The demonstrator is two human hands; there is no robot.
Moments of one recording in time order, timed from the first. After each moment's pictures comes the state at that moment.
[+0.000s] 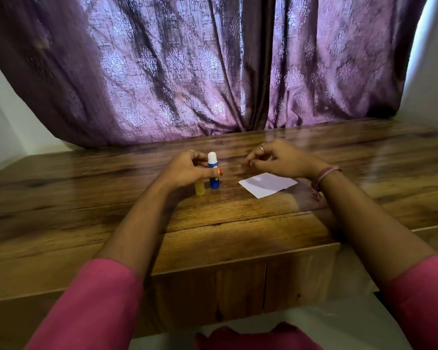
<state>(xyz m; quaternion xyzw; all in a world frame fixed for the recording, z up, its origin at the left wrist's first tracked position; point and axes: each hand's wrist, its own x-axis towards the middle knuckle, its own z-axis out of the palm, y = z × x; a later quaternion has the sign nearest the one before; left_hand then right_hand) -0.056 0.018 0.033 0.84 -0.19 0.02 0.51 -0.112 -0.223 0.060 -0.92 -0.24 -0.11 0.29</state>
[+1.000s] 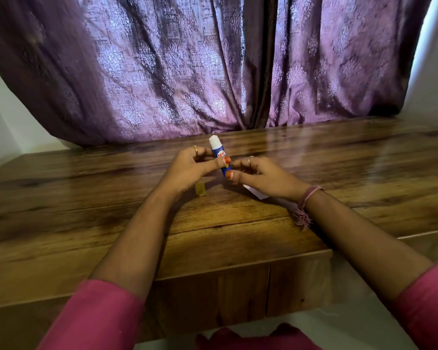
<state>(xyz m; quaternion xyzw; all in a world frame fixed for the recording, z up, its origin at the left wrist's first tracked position) -0.074 0.005 0.025 0.68 -0.21 -0.04 0.70 -0.117 -0.179 0.026 -0.86 -0.23 -0.08 0.45</state>
